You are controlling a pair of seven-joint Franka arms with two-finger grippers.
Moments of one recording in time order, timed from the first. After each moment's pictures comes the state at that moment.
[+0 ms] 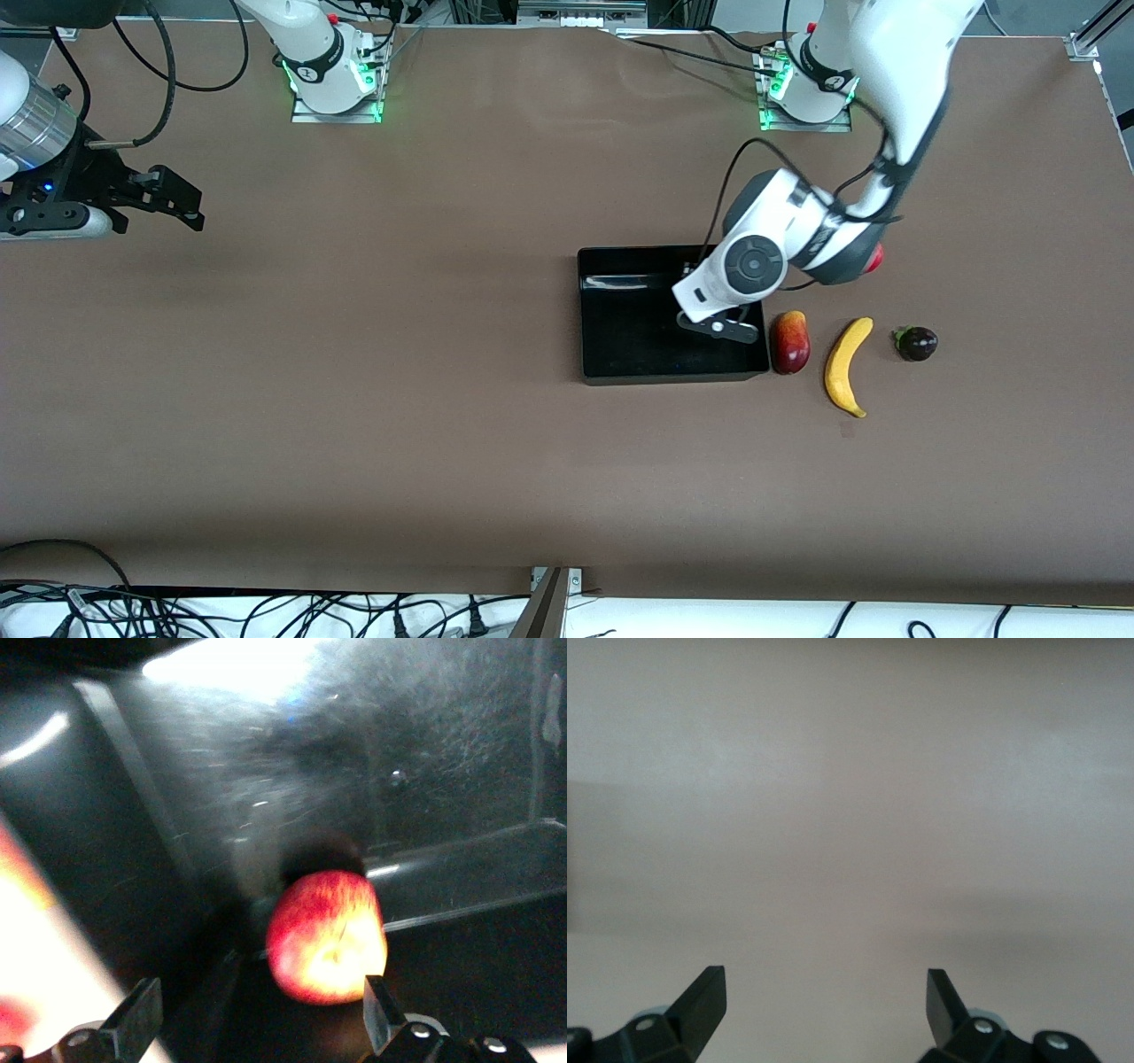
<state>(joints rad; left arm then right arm) -0.14 0.47 -0.34 -1.76 0.11 1.85 -0.32 0.14 -0.04 -0.07 -1.71 -0.01 1.70 0.03</state>
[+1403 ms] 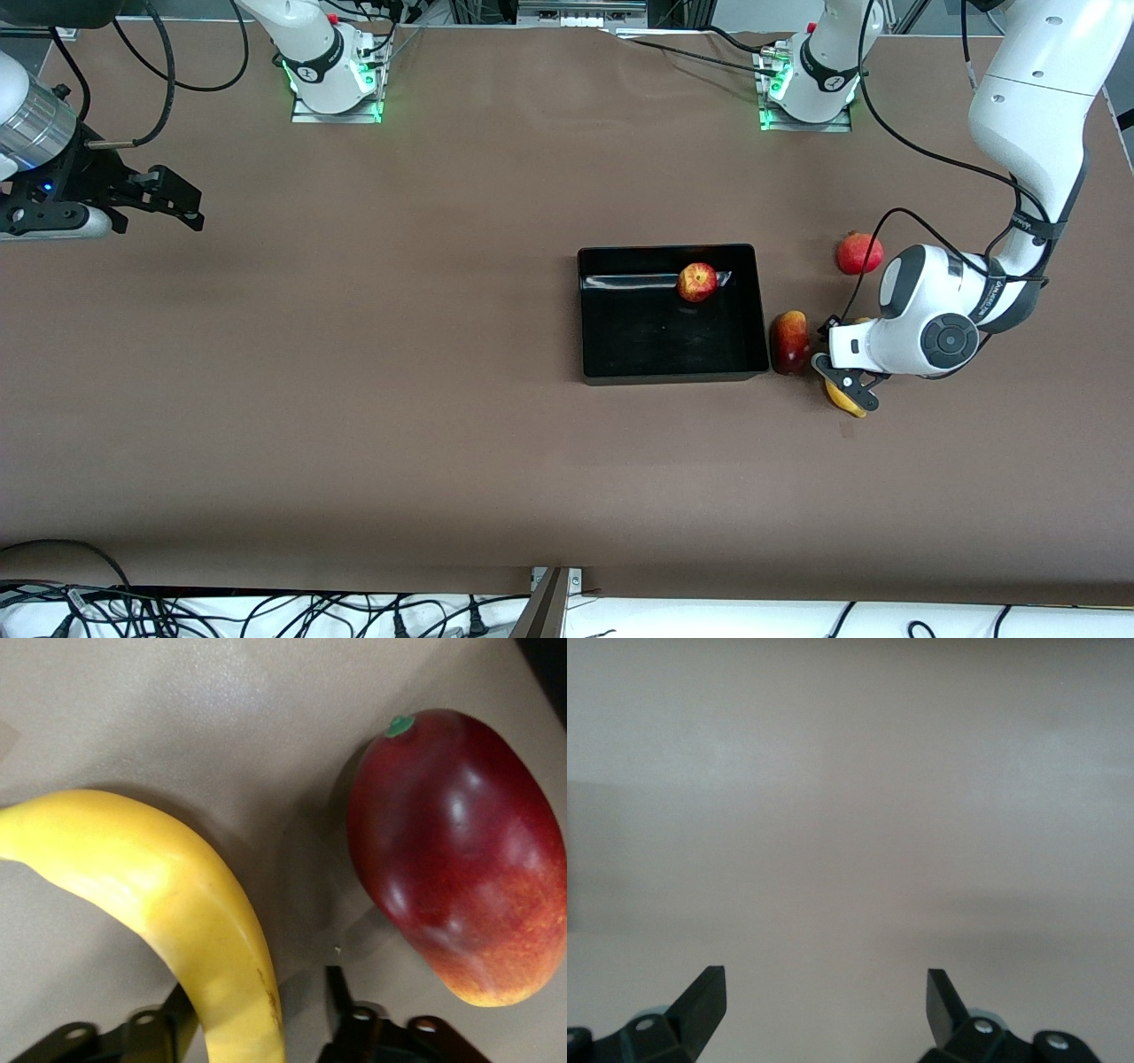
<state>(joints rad) 0.26 0.66 -0.33 -1.81 0.28 2.17 0.50 0.14 -0.03 -0.07 -1.71 -0.01 1.70 0.03</state>
